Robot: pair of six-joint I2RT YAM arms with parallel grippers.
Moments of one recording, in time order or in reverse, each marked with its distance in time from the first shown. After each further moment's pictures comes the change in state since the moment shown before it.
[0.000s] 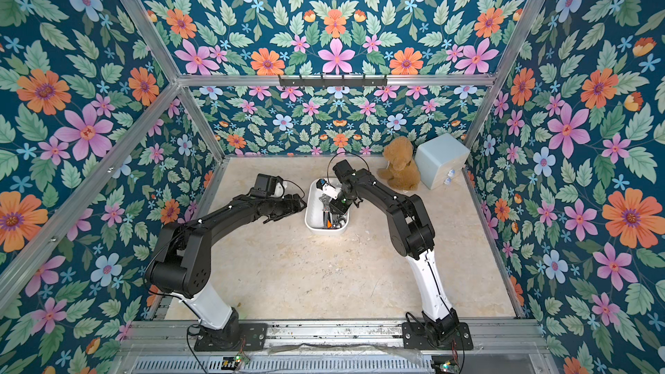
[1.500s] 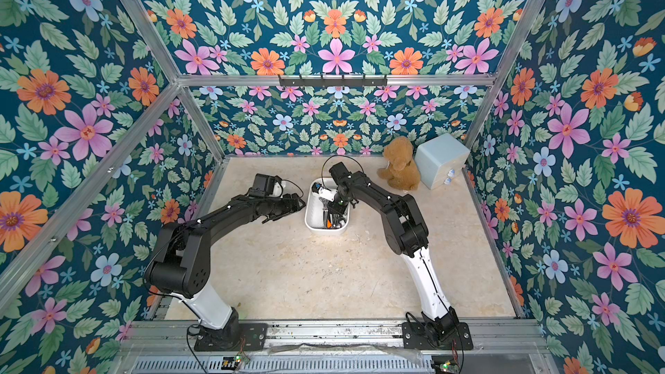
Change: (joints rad) left arm 0.016 -0.002 -0.005 0.011 0.009 -0.001; right arm 0.013 0.074 0.046 0.047 0.026 -0.100
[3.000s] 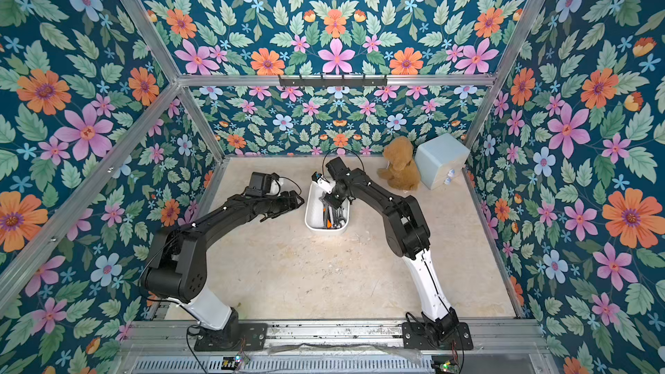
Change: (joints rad) left arm 0.008 -0.045 -0.001 0.003 0.009 -0.007; right arm 0.027 -0.040 0.054 0.050 0.121 0.239
